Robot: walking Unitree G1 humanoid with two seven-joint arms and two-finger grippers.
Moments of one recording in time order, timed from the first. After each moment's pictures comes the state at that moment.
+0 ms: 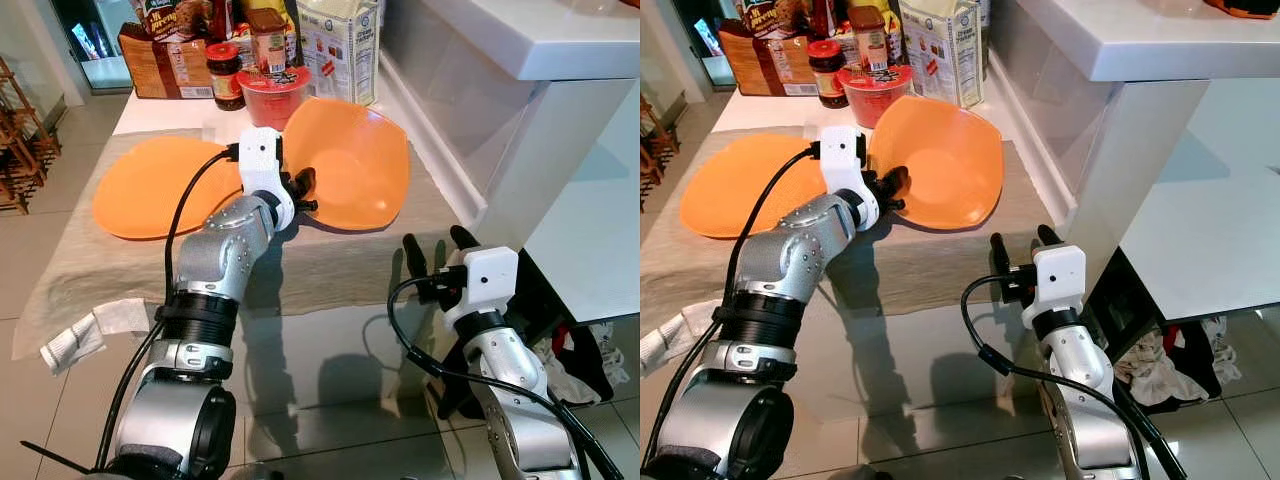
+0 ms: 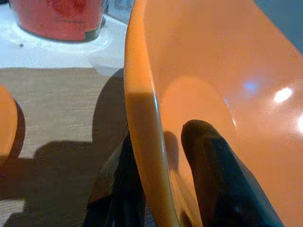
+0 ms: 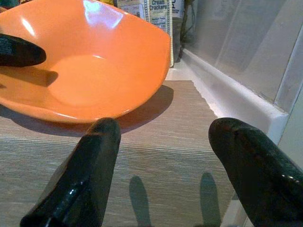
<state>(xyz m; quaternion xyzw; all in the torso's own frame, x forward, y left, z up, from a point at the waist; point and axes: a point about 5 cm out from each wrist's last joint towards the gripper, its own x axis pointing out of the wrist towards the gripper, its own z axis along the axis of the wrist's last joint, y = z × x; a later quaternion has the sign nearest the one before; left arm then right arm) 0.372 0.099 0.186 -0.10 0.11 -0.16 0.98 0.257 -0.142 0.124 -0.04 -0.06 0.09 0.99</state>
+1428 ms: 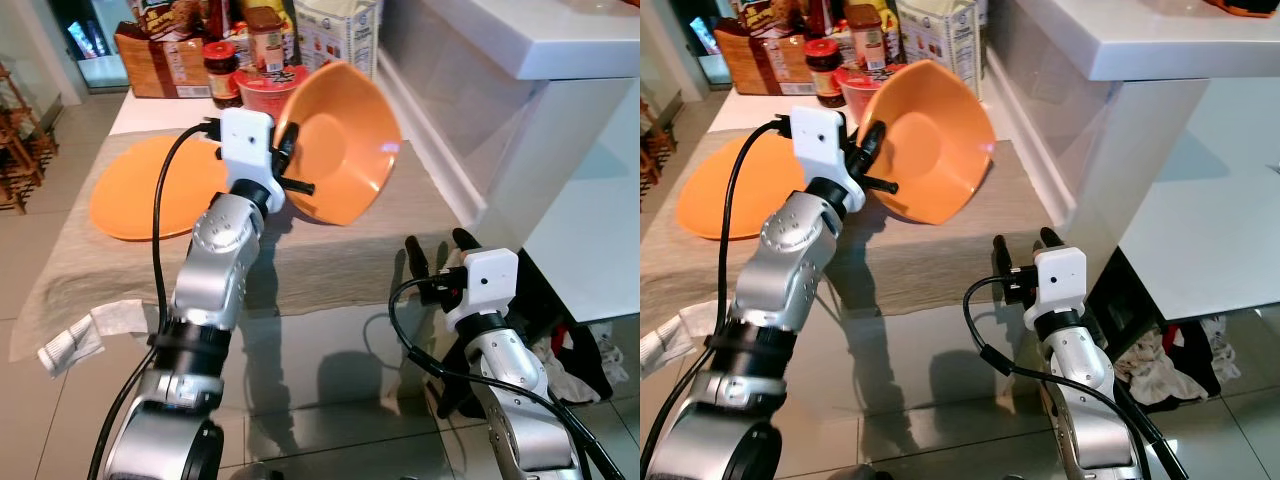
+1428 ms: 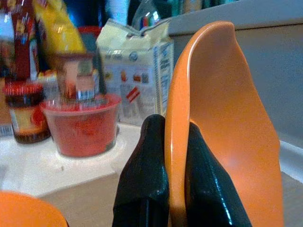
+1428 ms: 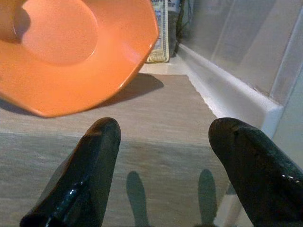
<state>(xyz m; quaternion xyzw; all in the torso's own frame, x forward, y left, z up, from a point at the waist) 0.351 0.102 0.217 0.02 -0.12 -0.17 0.98 0.258 -0.145 0.122 -0.05 -0.06 0.09 0.99</state>
